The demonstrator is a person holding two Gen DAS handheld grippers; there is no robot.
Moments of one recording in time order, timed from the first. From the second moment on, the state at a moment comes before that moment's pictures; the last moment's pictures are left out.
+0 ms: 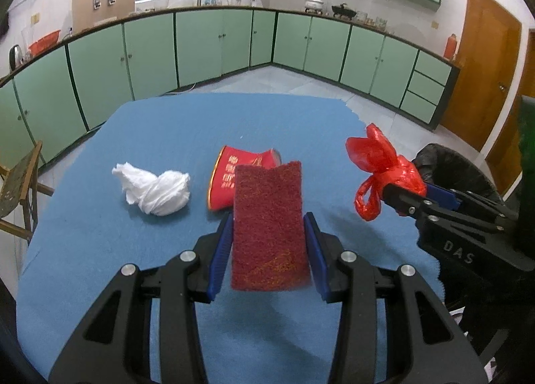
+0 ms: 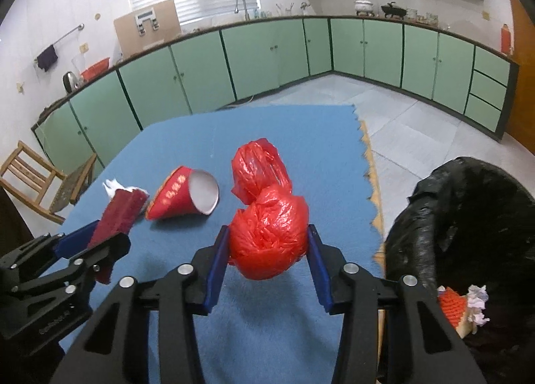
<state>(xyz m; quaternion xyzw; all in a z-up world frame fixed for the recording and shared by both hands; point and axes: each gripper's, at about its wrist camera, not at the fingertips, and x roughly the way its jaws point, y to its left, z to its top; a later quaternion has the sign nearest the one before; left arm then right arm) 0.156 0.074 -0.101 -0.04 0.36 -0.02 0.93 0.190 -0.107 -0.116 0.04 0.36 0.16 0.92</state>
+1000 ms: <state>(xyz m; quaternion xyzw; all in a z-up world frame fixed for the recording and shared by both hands) 0.129 0.001 -0.035 -0.02 0.29 -0.09 0.95 0.115 -0.192 -0.035 0.04 0.28 0.10 0.95</state>
